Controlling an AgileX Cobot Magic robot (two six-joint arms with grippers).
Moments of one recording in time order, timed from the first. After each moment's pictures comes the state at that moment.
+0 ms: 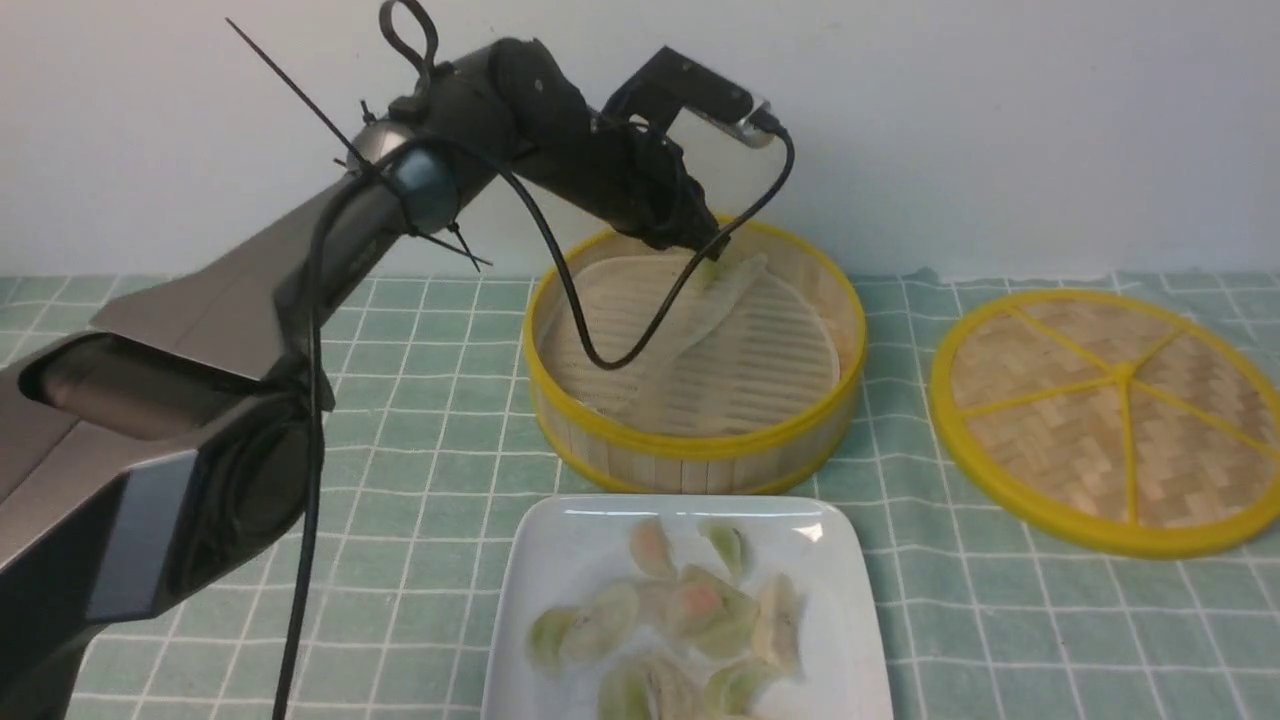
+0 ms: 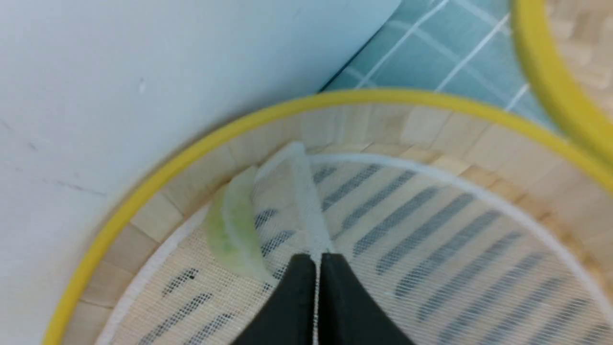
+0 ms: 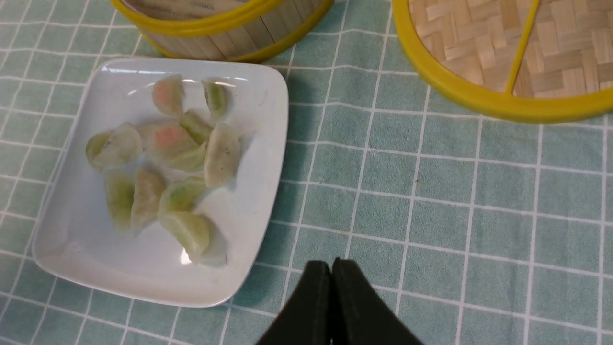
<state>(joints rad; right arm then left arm) 0.03 0.68 -0.86 0.33 1.25 -0.06 -0.35 2.45 -2.34 -0.52 0.83 0.71</state>
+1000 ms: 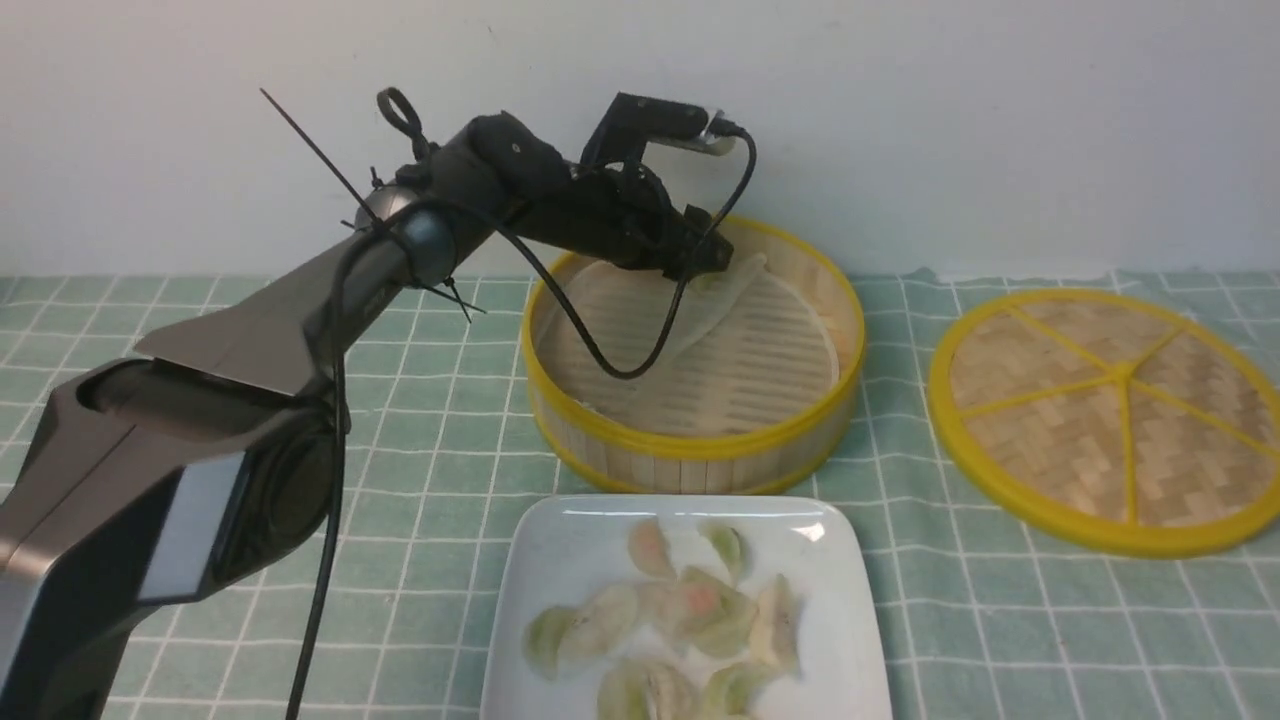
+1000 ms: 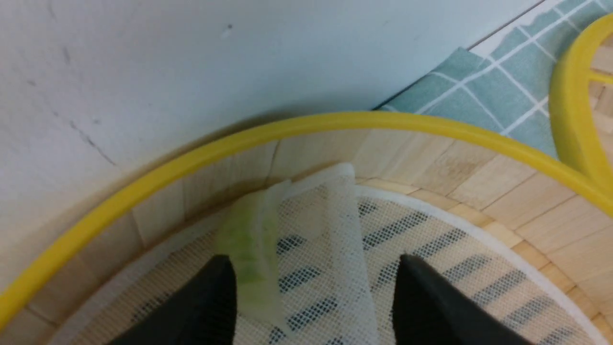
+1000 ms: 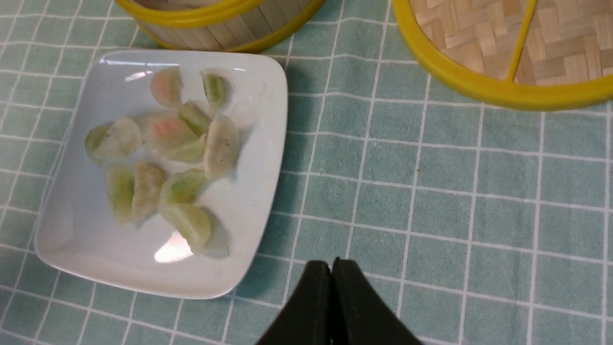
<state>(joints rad) 0.03 0.68 -0.86 0.33 1.26 -0.05 -0.31 2.59 -2.34 -0.82 0.69 0.72</state>
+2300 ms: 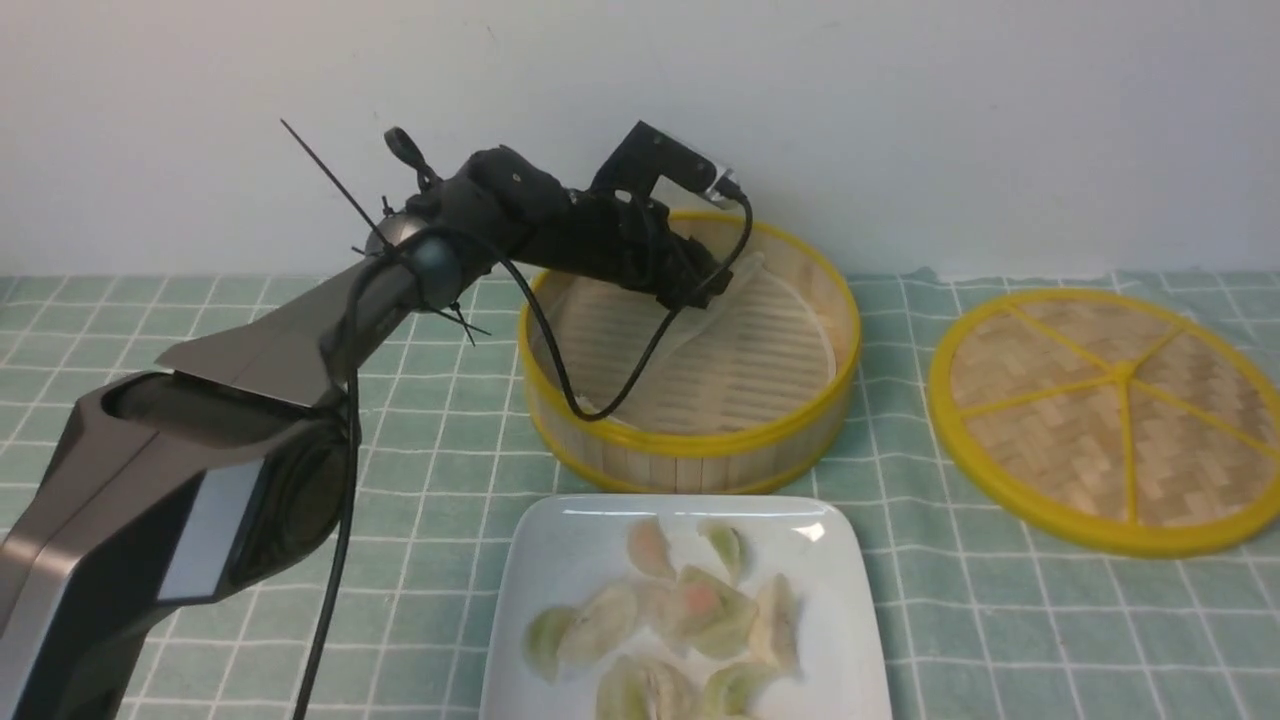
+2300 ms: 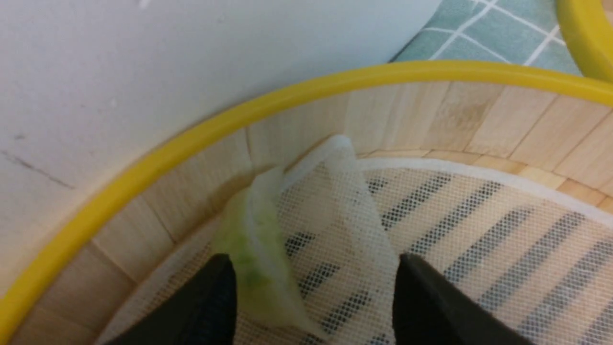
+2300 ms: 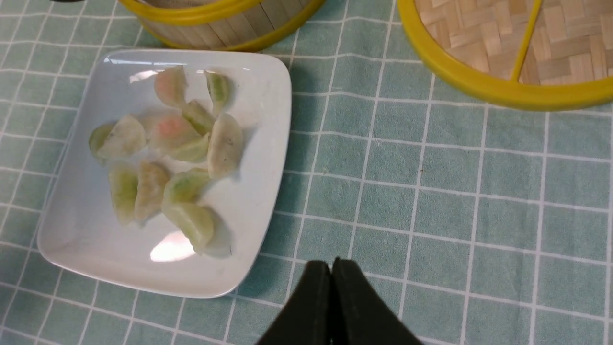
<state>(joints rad) 0.03 0.68 -0.86 0.33 1.27 -0.06 -0.30 2.63 -2.34 -0.87 0.64 1.06</state>
